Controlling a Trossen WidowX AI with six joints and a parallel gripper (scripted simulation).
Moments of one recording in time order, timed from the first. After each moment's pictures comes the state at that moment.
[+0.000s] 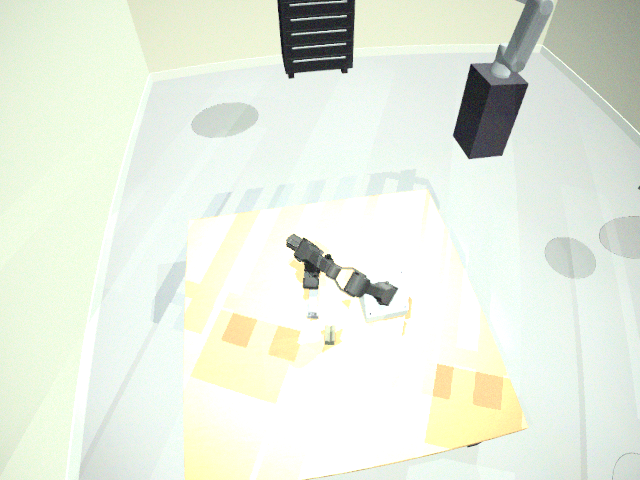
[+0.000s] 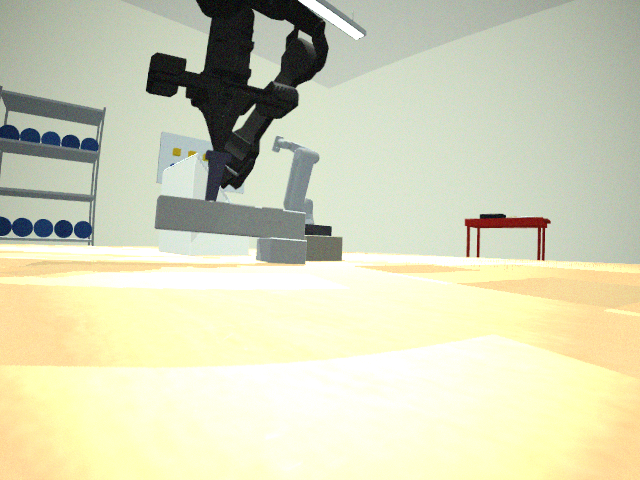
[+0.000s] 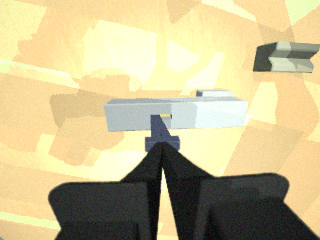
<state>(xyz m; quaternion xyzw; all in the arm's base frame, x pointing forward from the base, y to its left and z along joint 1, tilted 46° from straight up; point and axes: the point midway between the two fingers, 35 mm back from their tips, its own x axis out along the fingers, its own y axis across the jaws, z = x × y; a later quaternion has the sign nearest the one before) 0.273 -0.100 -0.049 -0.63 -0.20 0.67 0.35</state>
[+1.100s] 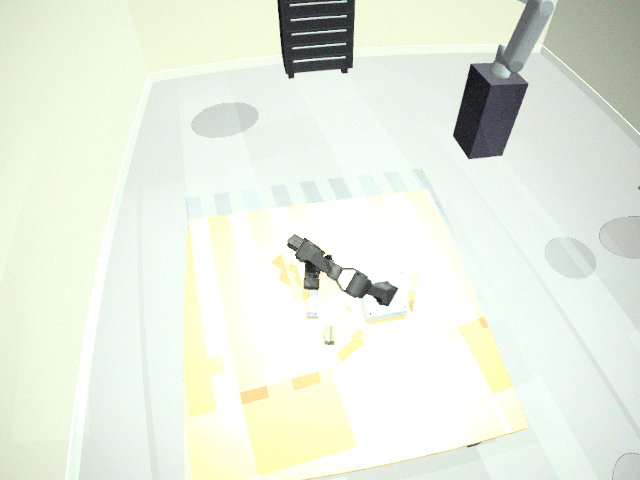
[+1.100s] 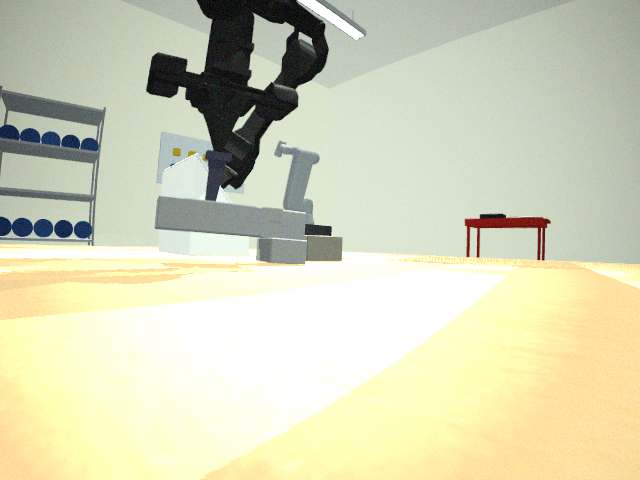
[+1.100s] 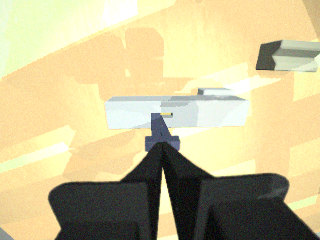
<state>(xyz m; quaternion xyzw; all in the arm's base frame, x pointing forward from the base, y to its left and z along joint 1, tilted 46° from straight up) 0.271 -0.099 -0.050 -0.64 -0.19 0.66 0.34</state>
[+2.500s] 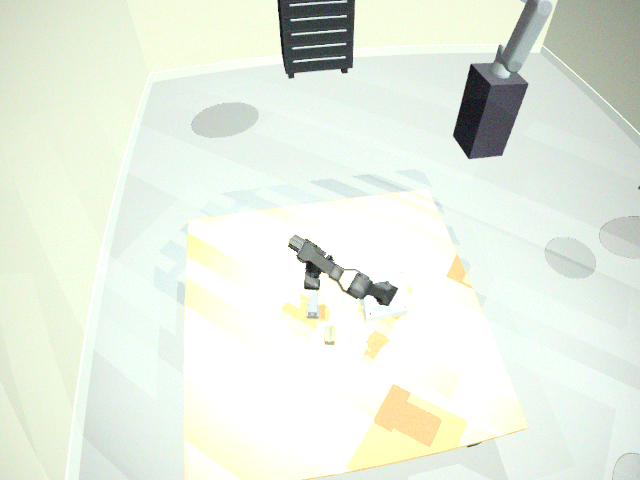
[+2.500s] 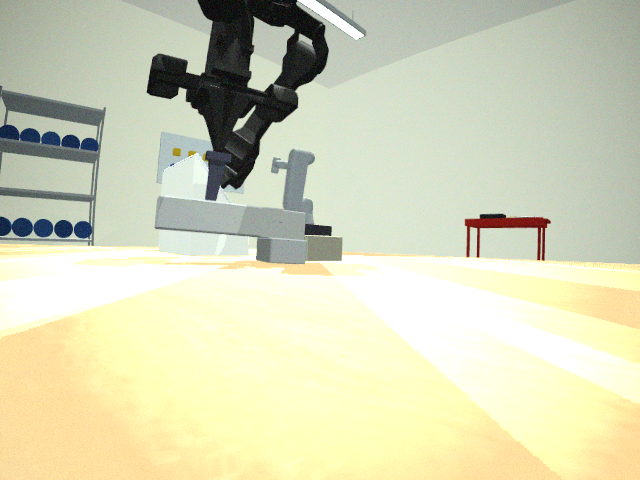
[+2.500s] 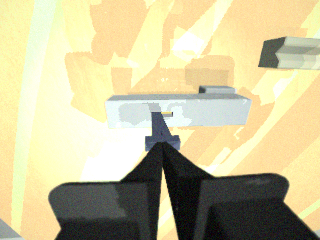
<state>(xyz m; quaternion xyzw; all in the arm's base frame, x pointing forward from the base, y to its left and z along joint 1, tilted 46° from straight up) 0.270 -0.097 -0.052 -0.64 -0.18 0.66 0.35</state>
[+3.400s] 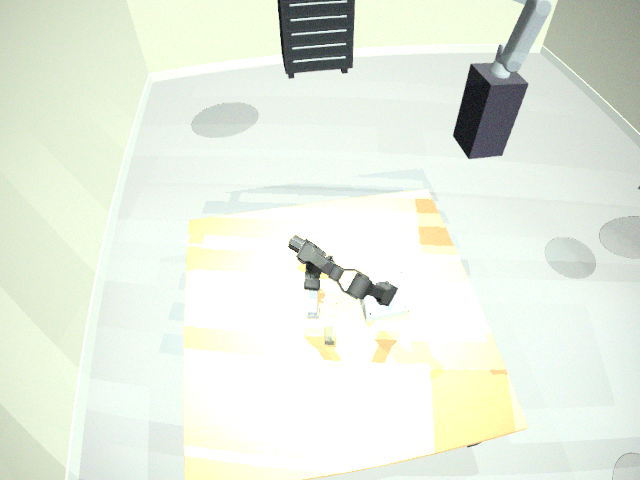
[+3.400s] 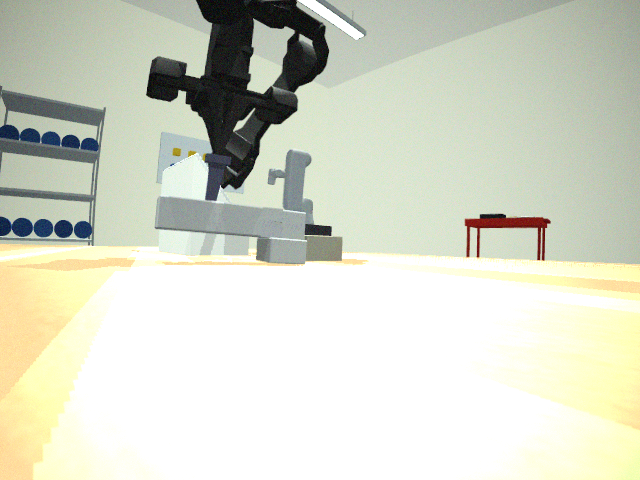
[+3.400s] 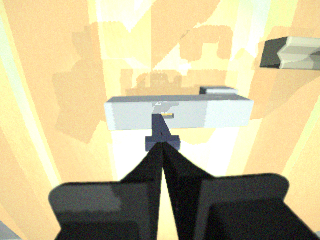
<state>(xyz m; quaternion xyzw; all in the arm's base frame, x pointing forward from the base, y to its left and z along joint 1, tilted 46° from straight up) 0.269 -0.095 -0.054 -0.64 -0.18 0.66 0.35</state>
